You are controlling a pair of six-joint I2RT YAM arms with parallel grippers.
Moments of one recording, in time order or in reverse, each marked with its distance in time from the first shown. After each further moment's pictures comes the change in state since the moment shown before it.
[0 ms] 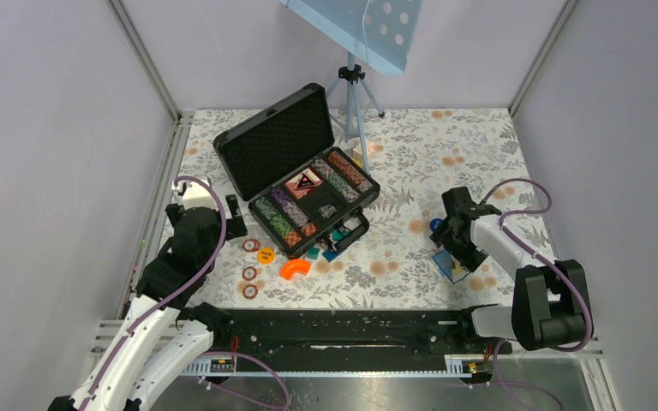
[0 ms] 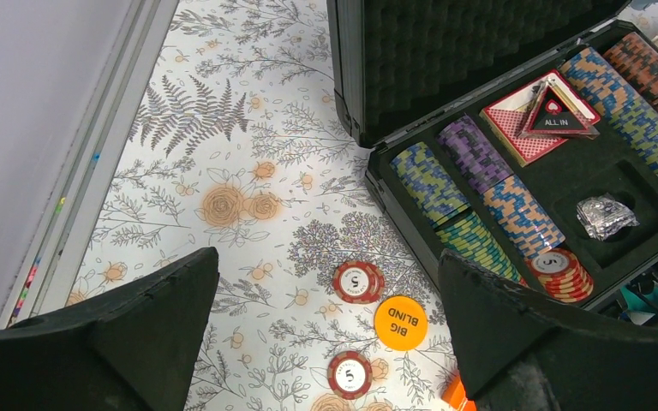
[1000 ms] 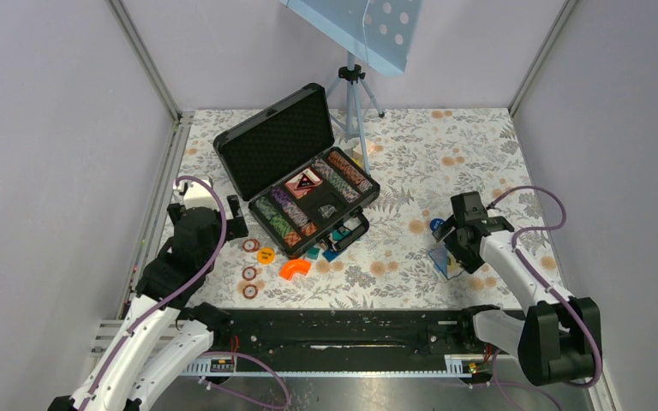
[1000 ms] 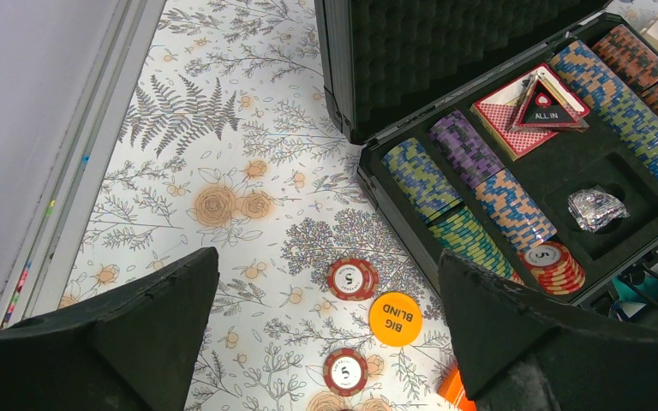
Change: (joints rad) left arm 0.000 0.000 0.000 0.000 0.027 0.004; right arm -0.016 -0.187 -0.064 0.034 -0.081 0.077
